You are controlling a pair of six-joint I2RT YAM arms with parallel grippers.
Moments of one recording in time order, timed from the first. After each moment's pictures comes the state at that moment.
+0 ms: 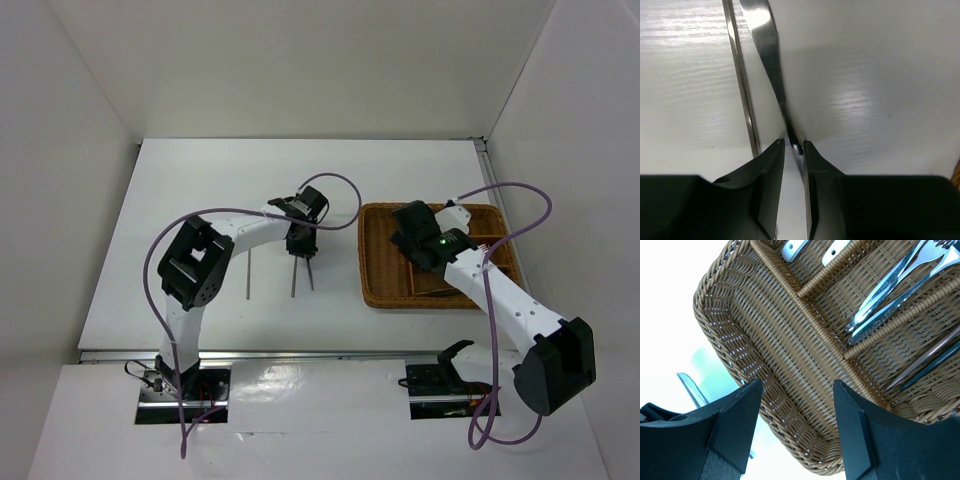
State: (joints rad) left arm -0.63 2.03 1.44 -0.59 -0.10 -0.58; right arm 0.48 1.17 0.92 -0.72 0.55 1.17
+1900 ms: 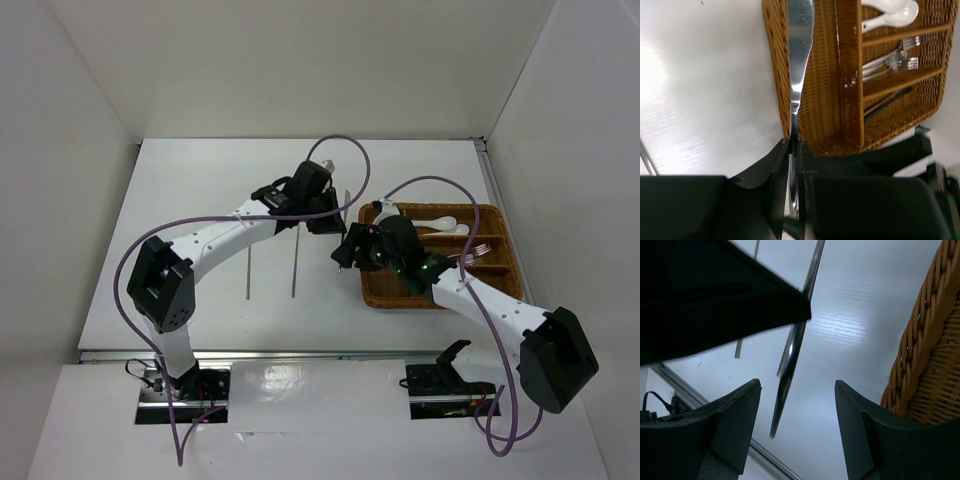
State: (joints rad) left arm -0.70 1.81 1.55 -0.52 0.12 -0.76; right arm 0.62 1.16 0.68 -0.04 -0.08 0.66
